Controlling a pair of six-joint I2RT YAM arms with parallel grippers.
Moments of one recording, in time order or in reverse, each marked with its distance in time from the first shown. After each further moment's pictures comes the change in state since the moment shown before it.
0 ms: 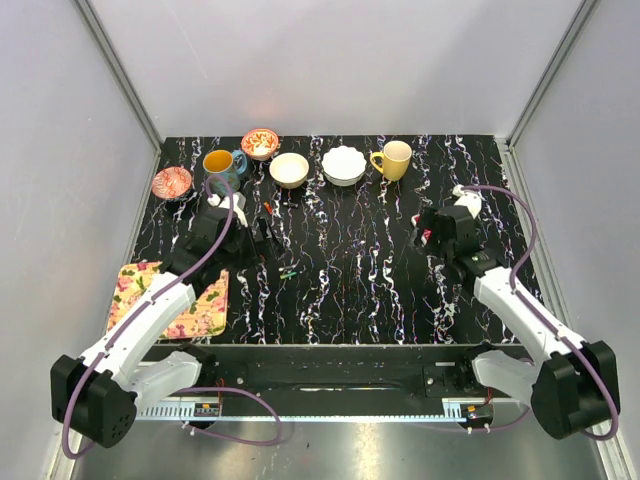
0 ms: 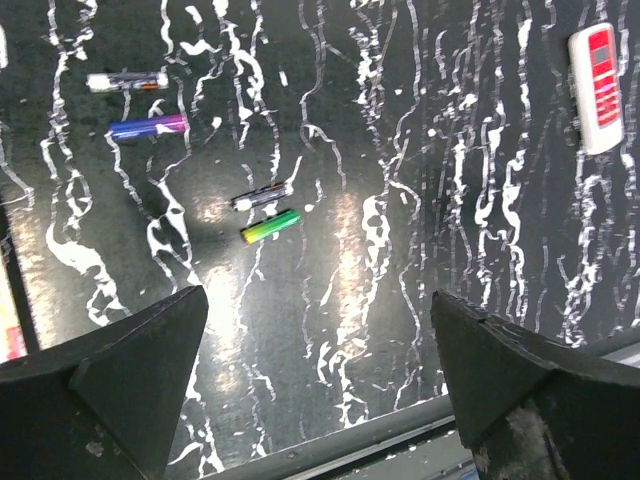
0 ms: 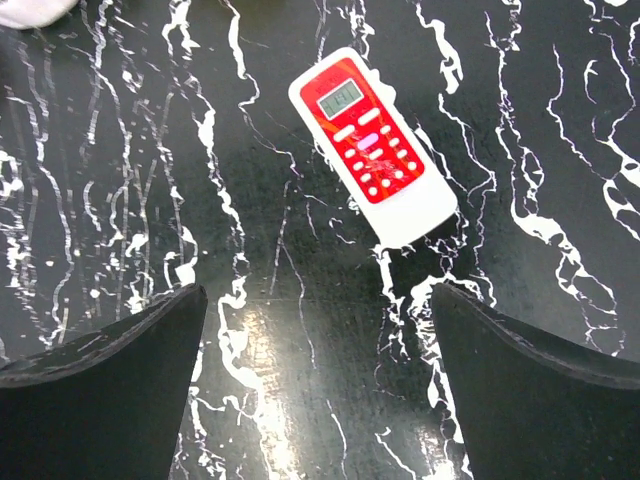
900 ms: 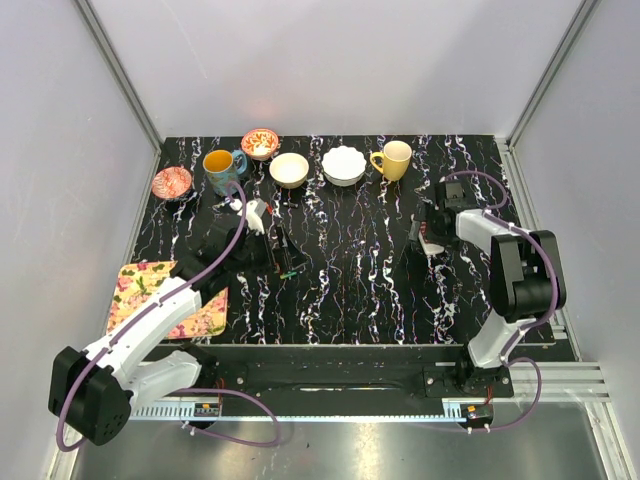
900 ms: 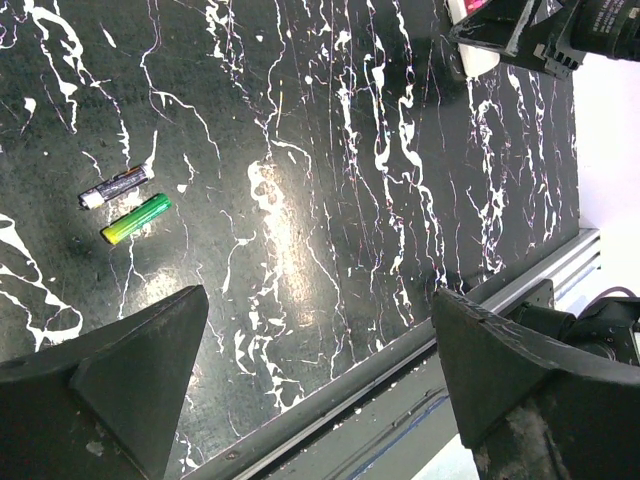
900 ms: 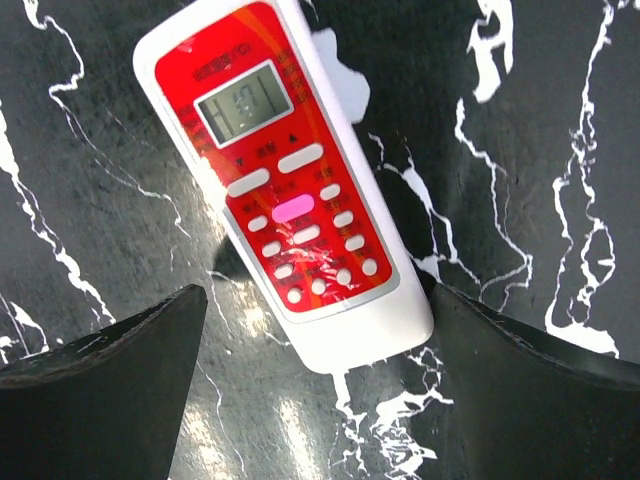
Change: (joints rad) left arm -0.091 0.003 -0.082 0.185 0.191 -0.060; right arm -0.207 0.648 0.296 -0.067 -0.225 -0.160
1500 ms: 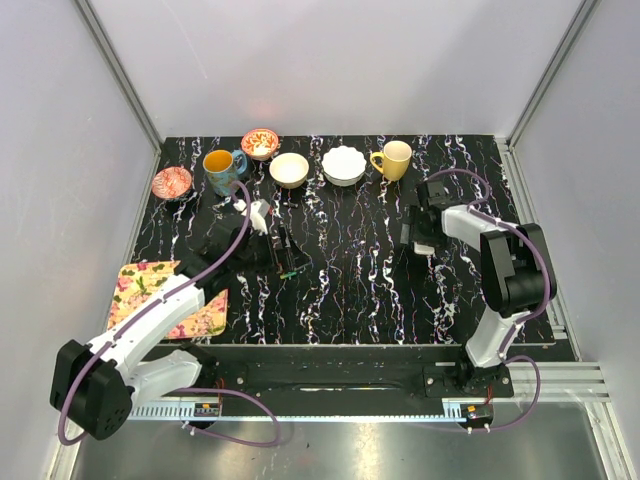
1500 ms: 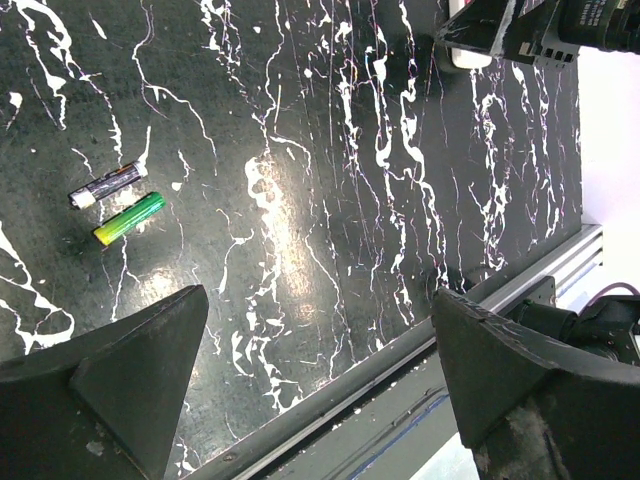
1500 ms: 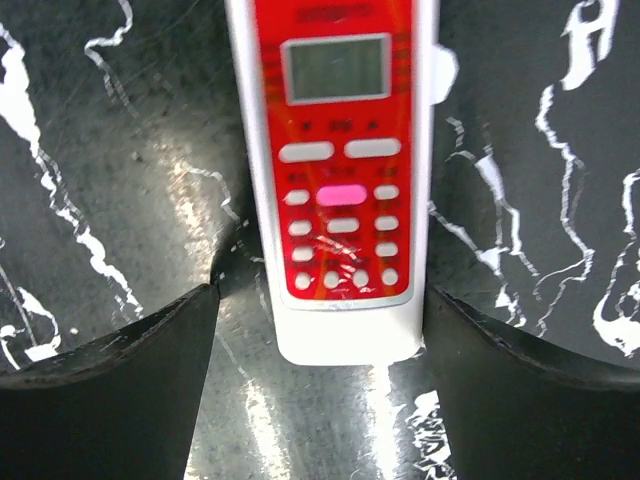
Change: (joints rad) left arm -0.011 0.028 0.000 0.017 0.000 -0.005; right arm 0.076 0.068 0.079 -0.074 0.055 0.003
